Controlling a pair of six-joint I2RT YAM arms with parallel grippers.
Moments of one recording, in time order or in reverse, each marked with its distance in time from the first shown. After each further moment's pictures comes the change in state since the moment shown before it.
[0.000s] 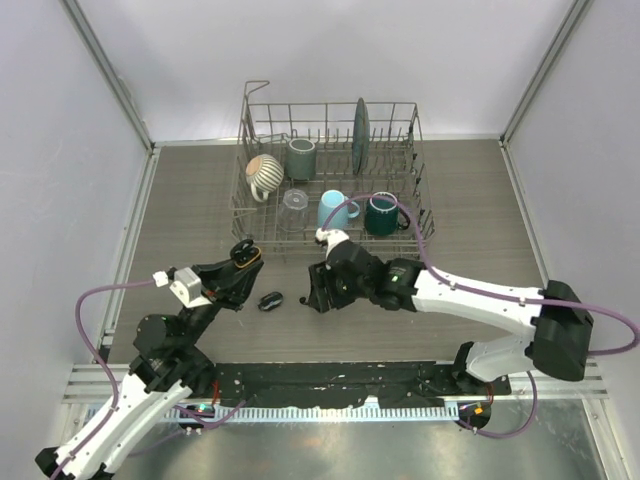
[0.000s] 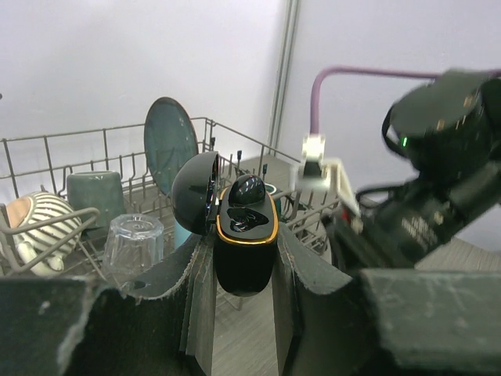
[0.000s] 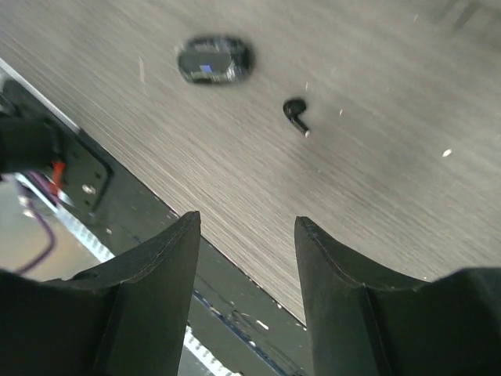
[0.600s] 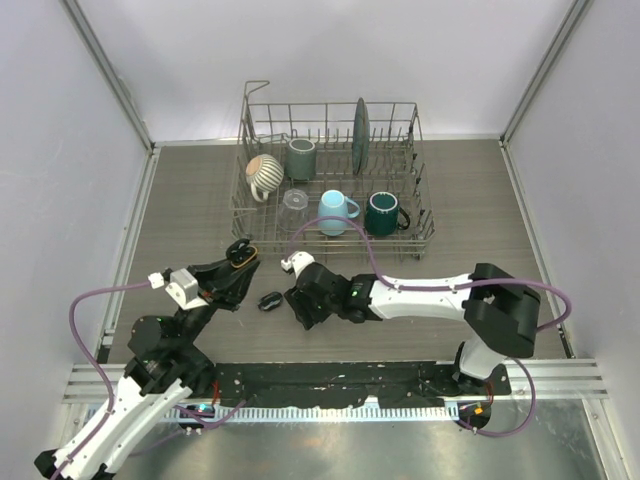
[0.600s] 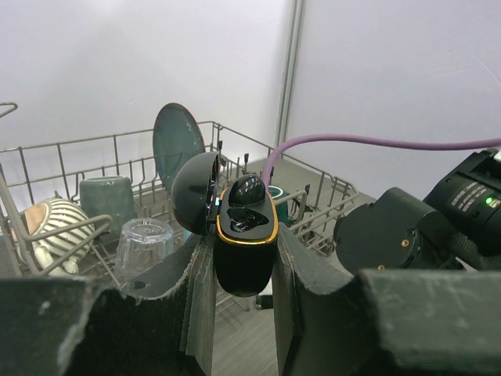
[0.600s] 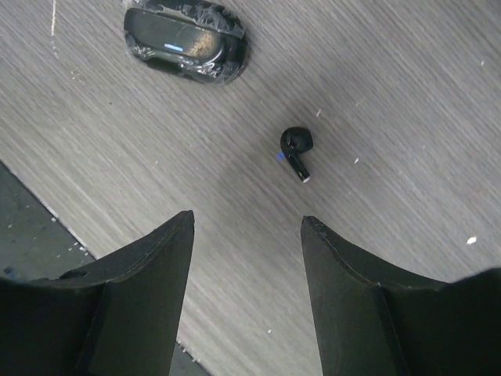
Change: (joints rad) left arm 0.000 -0.017 0.042 -0.055 -0.005 0.029; right arm 0.120 0.298 -0.033 0.195 0.094 -0.233
